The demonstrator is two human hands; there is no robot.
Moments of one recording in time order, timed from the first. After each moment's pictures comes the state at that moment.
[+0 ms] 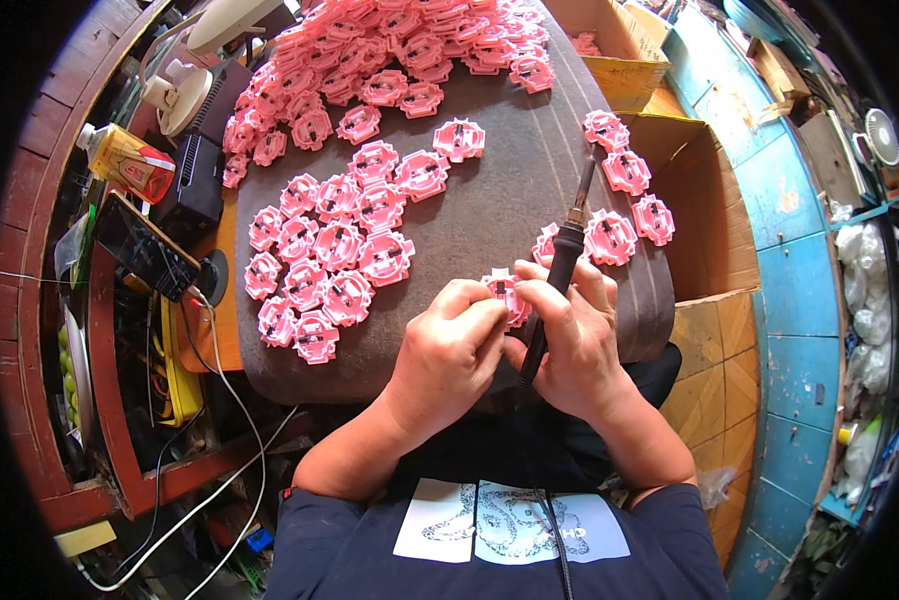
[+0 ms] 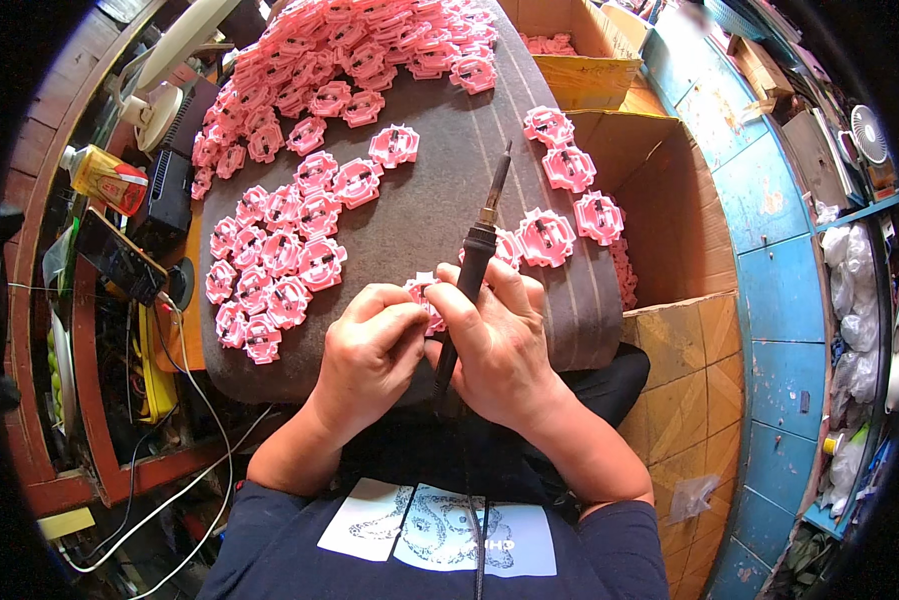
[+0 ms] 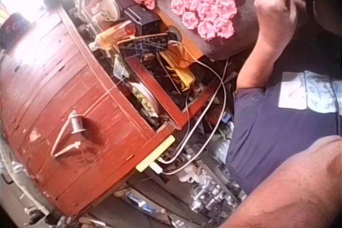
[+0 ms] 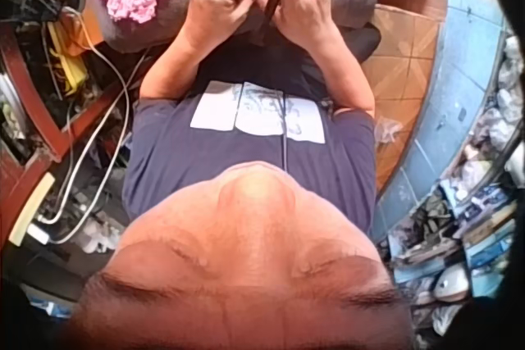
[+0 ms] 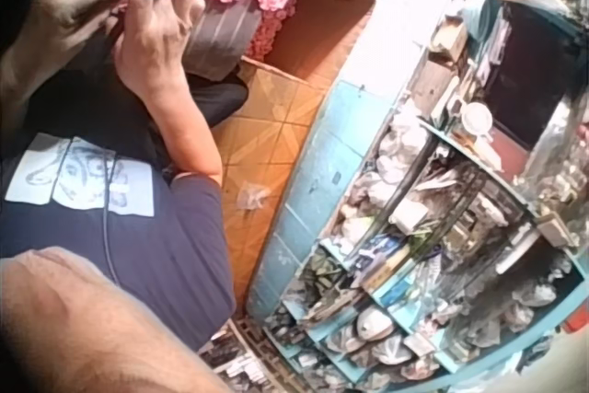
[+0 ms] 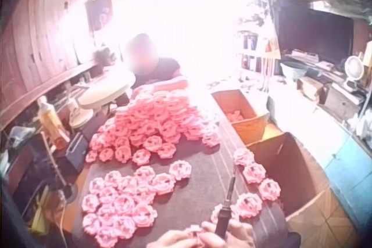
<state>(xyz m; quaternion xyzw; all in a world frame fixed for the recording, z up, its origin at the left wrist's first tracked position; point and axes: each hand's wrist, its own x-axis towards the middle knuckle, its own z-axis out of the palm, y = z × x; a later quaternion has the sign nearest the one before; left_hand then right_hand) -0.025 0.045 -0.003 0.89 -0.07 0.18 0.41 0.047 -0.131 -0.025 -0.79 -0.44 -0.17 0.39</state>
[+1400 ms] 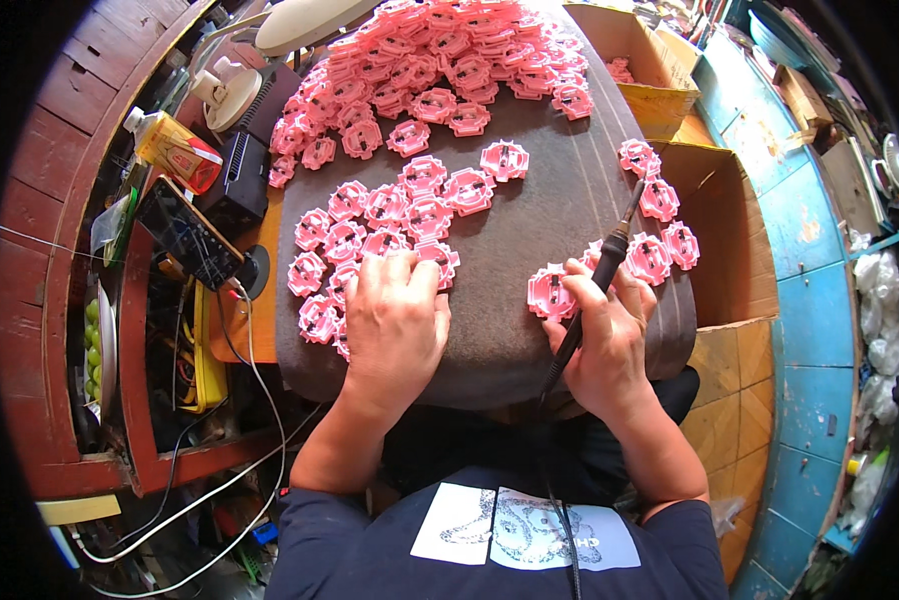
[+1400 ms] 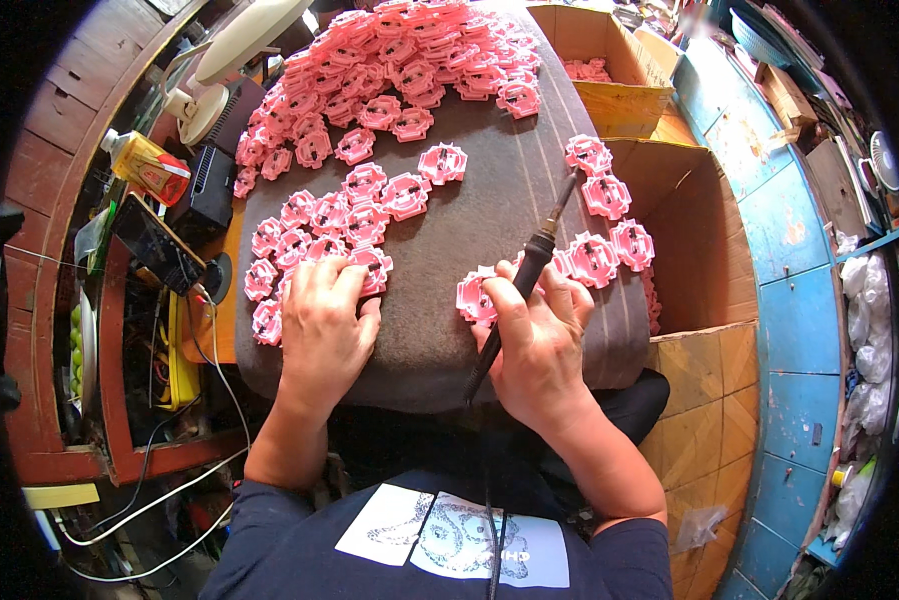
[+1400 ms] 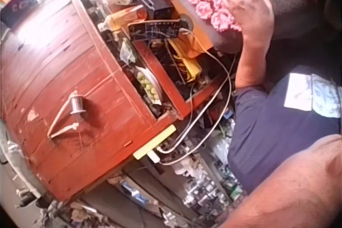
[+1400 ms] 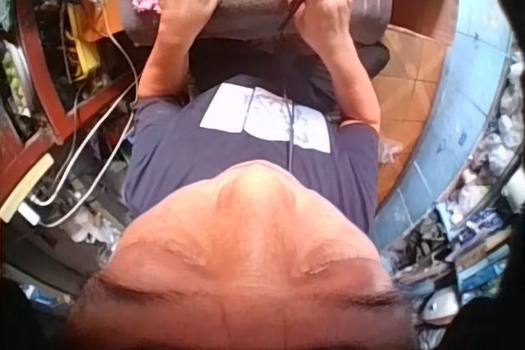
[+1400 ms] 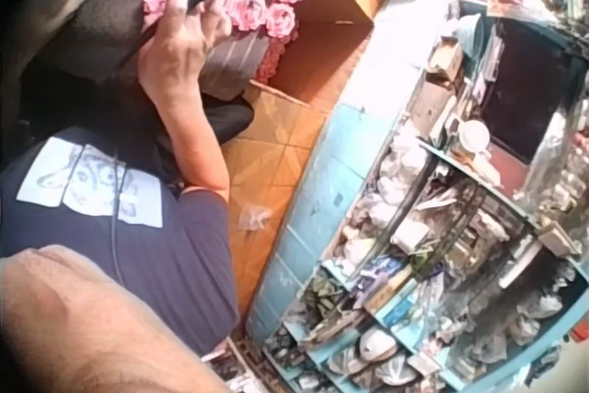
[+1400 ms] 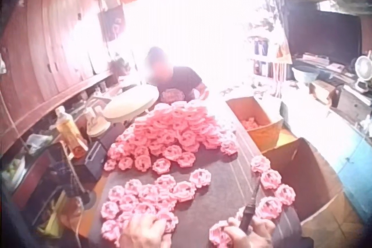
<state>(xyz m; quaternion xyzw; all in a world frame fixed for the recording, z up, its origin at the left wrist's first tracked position) -0.033 0.103 0.024 0.98 0.07 0.19 0.04 0.050 -0.122 -0.024 -0.83 -0.38 -0.20 0.35</state>
